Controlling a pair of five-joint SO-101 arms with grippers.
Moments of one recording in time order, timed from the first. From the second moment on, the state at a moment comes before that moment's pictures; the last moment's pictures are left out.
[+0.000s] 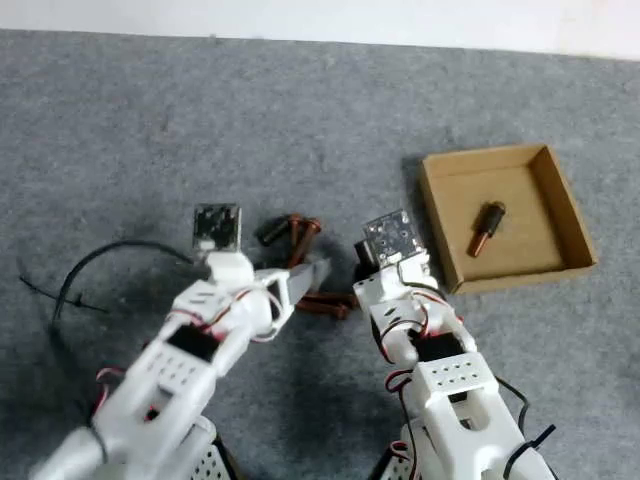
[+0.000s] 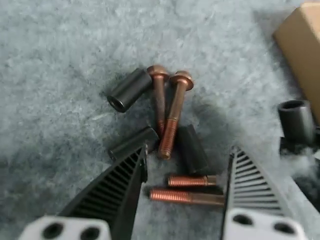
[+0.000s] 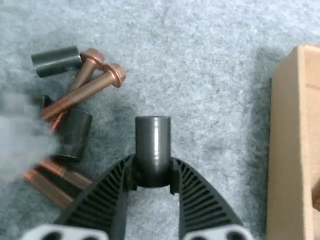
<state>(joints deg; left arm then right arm) 17.9 -48.0 79.8 17.8 28.4 -20.4 -48.1 80.7 13.1 13.1</state>
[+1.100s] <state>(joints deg) 17.6 -5.0 44.8 32.0 19.6 -16.7 -48.1 80.7 13.1 13.1</state>
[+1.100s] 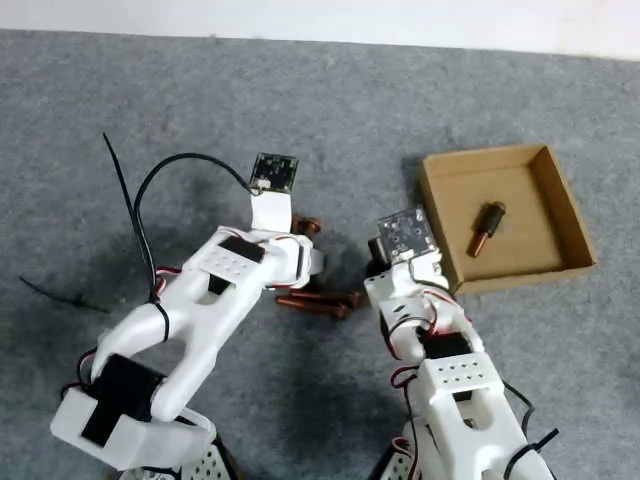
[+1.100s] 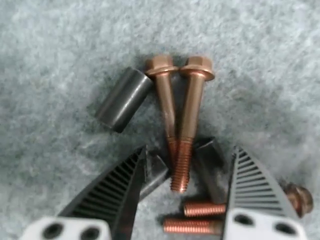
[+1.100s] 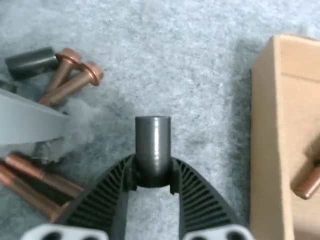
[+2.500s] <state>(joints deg) 15.2 13.1 20.3 56.5 20.0 -14.1 -48.2 82.6 13.2 13.1</state>
